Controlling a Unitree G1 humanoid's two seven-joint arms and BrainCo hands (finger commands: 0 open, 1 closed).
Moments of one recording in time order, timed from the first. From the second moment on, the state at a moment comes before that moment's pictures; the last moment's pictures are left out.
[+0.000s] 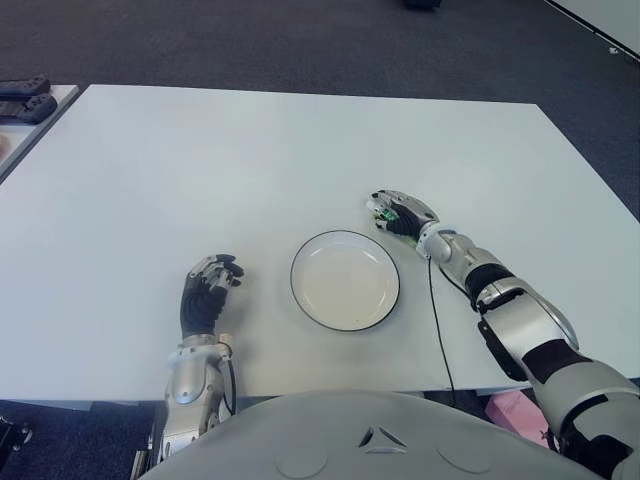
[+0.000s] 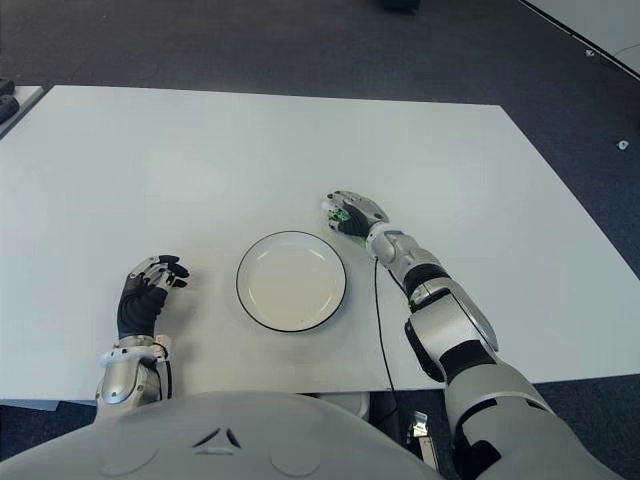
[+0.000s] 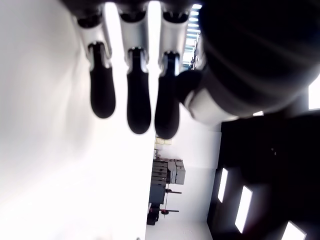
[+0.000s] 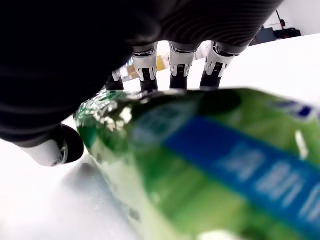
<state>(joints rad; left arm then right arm) 0.58 -0.07 0.03 -0.15 -0.05 -0.18 0.05 -0.64 -0.37 0.55 1.25 -0.67 -0.43 -0.21</state>
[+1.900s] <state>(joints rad) 0.59 -0.08 0.06 -0.19 -0.05 -0.16 0.07 -0.51 -0.57 0.60 0.77 -0.75 -0.16 0.00</state>
